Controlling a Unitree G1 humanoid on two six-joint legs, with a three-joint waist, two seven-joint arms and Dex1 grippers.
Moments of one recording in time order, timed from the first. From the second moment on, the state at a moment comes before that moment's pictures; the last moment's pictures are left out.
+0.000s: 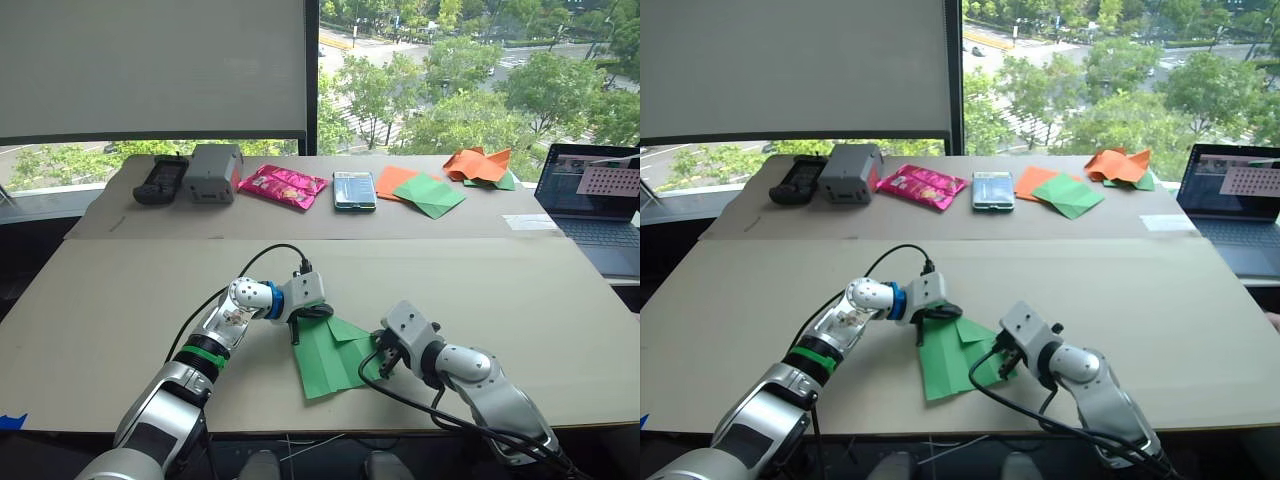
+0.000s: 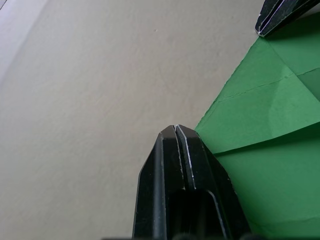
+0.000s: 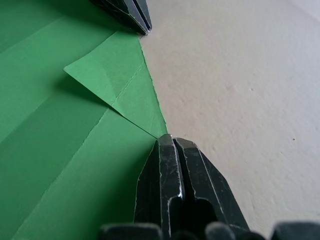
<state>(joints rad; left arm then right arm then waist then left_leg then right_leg) -0.67 0.35 -0.38 0.57 0.08 -0.02 -1.02 -0.08 -0.46 0.25 -0.44 -0.05 0.77 0.55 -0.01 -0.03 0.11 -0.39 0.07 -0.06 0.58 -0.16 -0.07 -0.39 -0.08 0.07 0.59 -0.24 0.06</state>
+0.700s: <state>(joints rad) -0.67 0.36 -0.37 0.56 0.08 -0.05 -1.03 -0.21 -0.40 0.34 -0.35 0.05 0.64 0.59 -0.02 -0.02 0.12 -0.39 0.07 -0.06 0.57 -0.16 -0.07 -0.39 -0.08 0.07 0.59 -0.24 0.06</state>
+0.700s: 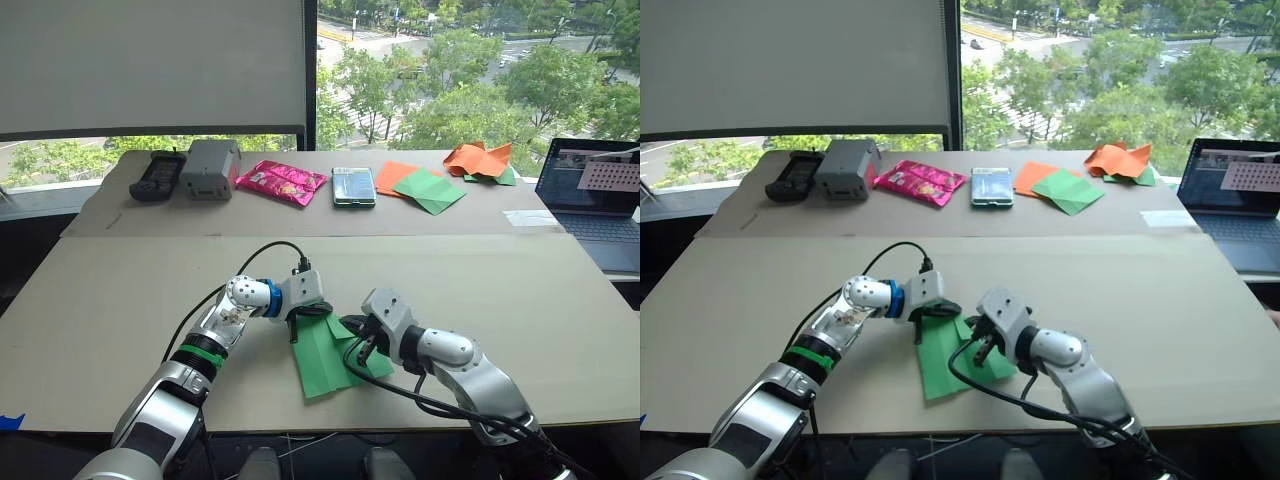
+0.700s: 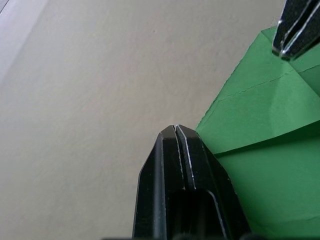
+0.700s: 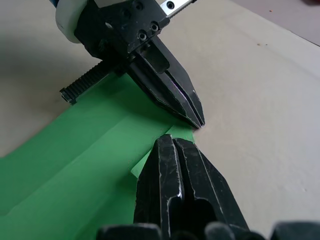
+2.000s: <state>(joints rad) -0.17 0.38 0.15 -0.26 -0.60 1.07 -0.63 -0.25 -0.34 0.39 -0.24 0.01 0.62 0.54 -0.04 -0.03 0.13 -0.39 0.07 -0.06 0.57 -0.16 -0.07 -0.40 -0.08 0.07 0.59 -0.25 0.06</state>
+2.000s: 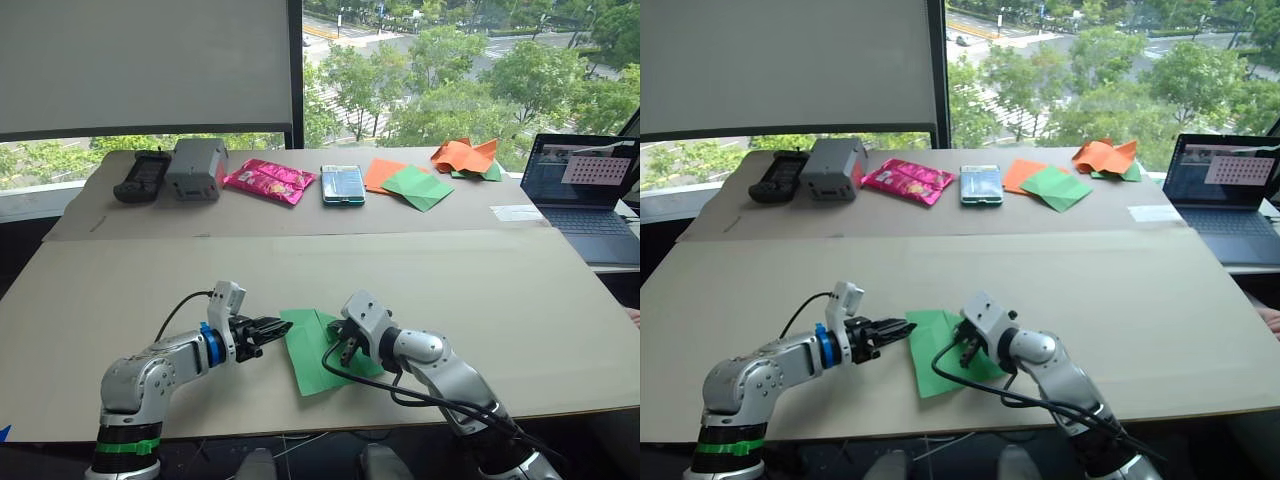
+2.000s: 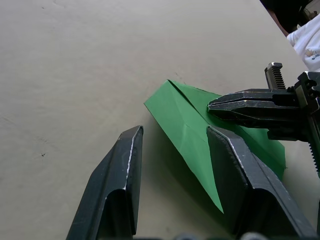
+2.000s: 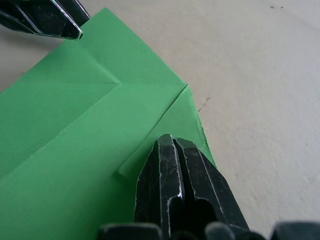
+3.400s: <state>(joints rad) -0.34 0.58 -0.28 -0.08 -0.23 0.49 -0.93 -0.27 -0.33 0.39 -0.29 0.01 0.72 0.52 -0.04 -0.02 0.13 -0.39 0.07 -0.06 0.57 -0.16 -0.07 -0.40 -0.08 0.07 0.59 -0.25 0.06</state>
